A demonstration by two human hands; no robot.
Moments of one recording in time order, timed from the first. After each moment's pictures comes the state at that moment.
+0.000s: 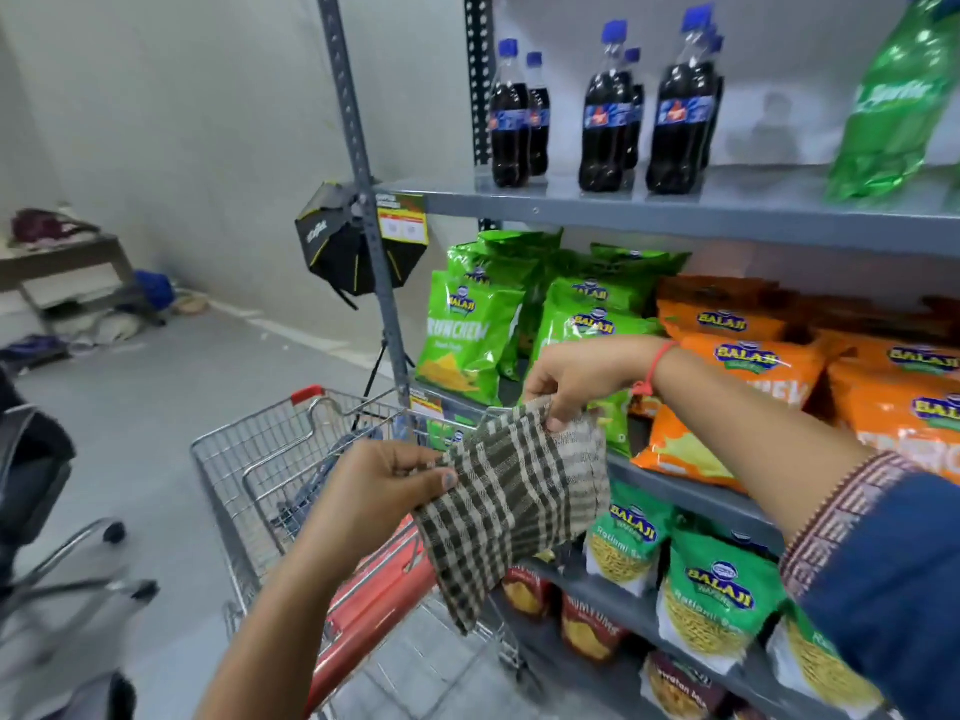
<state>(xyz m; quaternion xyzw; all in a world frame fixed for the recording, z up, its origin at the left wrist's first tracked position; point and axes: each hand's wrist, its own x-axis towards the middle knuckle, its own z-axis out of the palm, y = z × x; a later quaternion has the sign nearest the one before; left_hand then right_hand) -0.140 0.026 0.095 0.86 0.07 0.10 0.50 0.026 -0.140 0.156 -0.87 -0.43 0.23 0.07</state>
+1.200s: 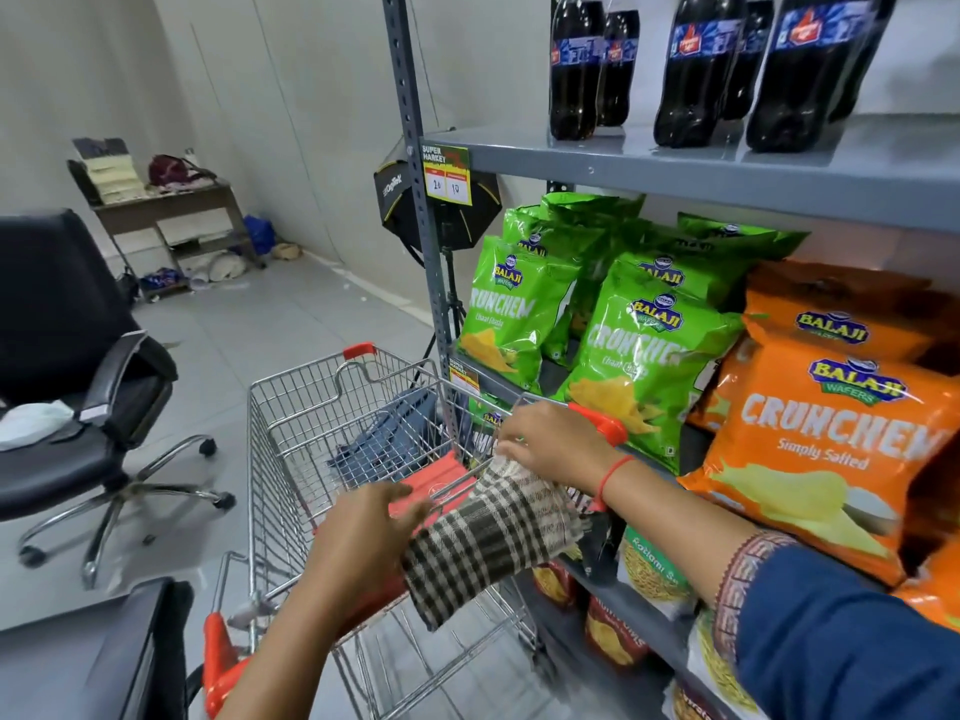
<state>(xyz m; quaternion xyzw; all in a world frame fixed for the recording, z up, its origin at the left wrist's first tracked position) -0.105 0.031 0.002 0.92 0.29 0.08 0.25 0.076 -0.106 0.018 -0.85 -0.51 0.03 0.11</state>
